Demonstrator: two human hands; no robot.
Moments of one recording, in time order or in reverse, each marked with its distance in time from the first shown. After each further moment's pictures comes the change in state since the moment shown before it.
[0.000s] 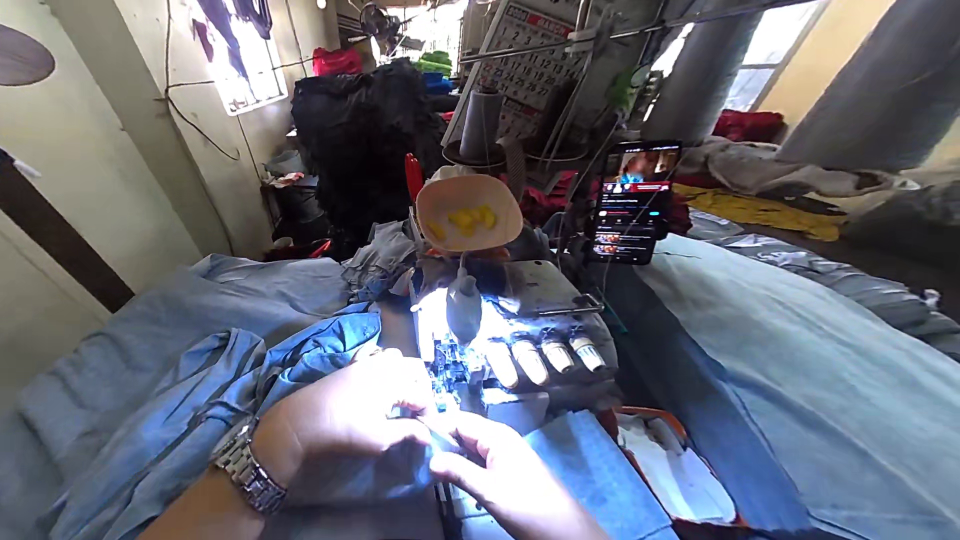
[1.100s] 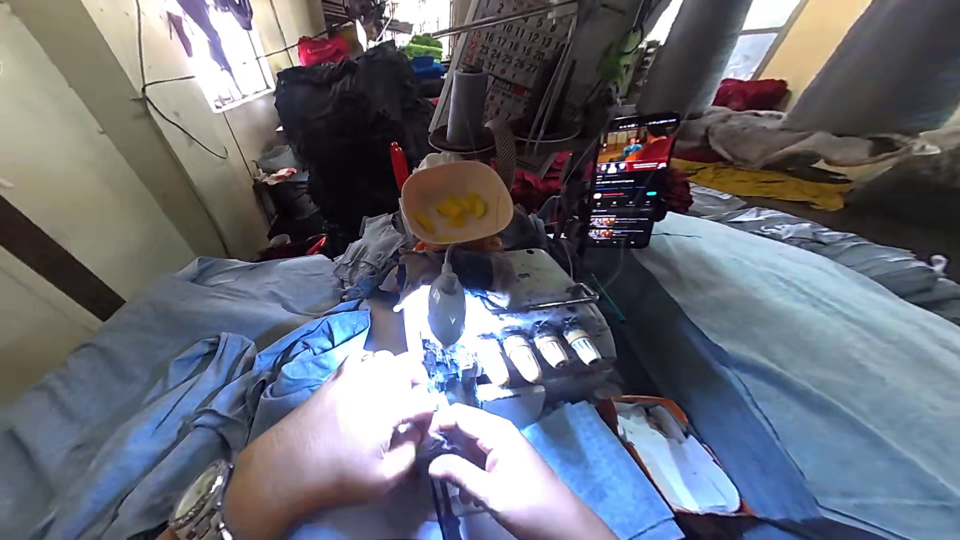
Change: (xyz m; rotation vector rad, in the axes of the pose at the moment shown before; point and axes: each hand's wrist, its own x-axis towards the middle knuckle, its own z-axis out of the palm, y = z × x) left_hand -0.002 0.021 0.015 0.308 0.214 -0.032; right_hand 0.004 0.022 -0.003 0.031 0.030 -0.205
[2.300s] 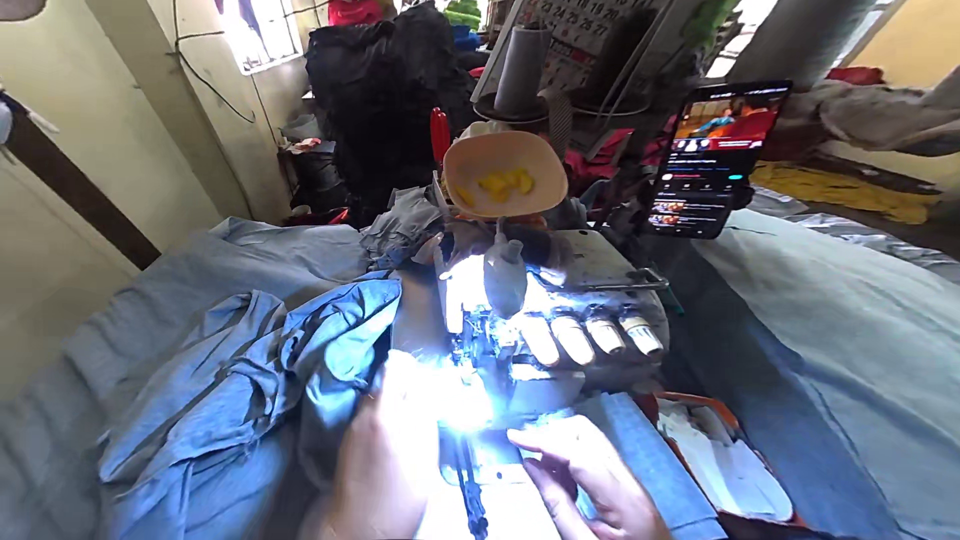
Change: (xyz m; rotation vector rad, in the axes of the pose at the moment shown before) left_hand -0.032 0.051 0.084 0.098 0.448 -0.668; right_hand -0.053 -0.015 0.001 -0.395 0.306 -0.179
